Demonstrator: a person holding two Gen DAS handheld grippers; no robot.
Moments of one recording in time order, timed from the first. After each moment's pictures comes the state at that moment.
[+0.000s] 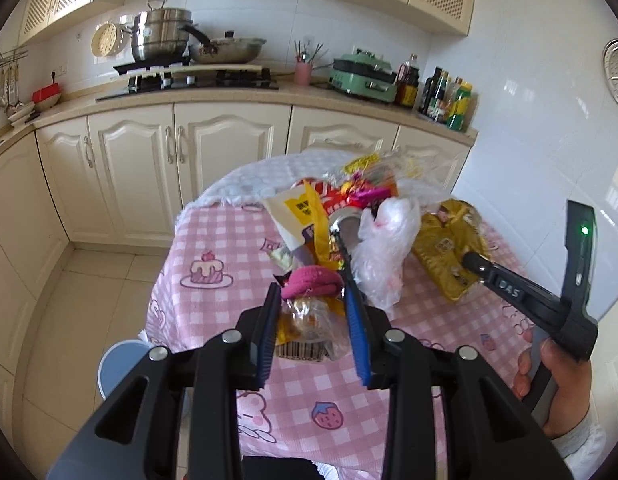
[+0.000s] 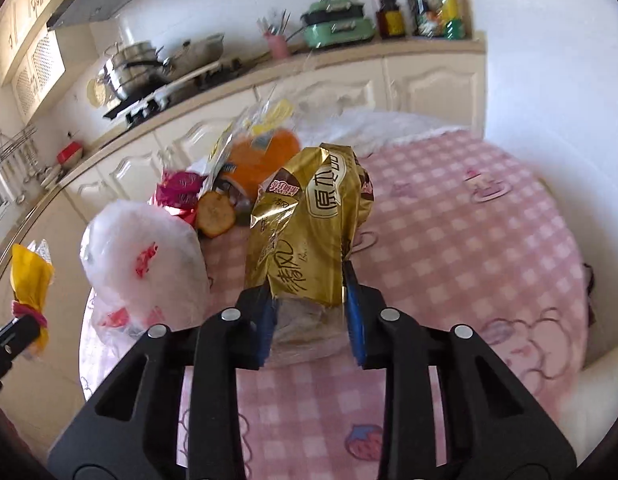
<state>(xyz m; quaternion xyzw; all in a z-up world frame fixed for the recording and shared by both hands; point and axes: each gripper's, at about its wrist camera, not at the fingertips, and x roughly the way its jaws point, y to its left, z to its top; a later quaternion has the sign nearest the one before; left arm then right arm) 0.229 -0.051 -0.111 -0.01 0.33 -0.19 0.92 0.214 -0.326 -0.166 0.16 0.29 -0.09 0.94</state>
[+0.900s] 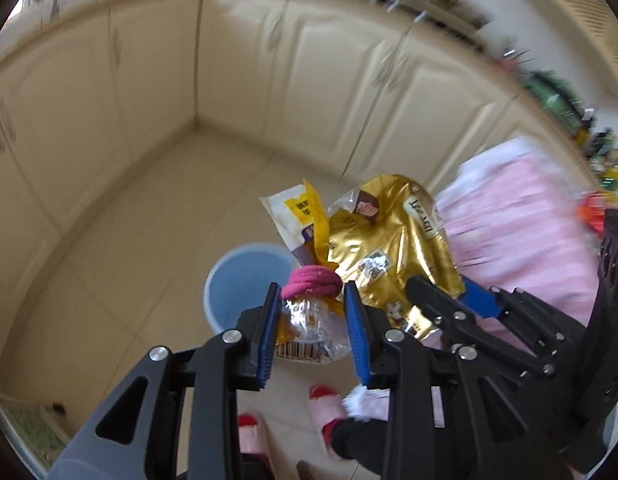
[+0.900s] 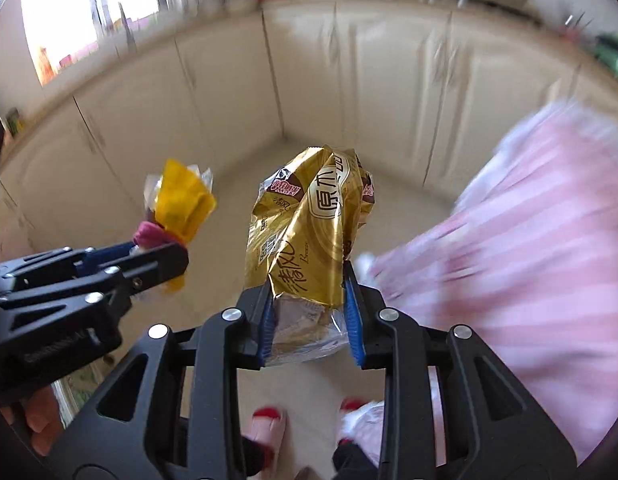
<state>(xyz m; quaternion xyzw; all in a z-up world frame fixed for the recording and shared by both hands) 0.290 0.251 -0.274 -0.15 0.46 0.04 0.87 0.337 0.106 -0.316 -0.04 0.44 0.25 0.86</state>
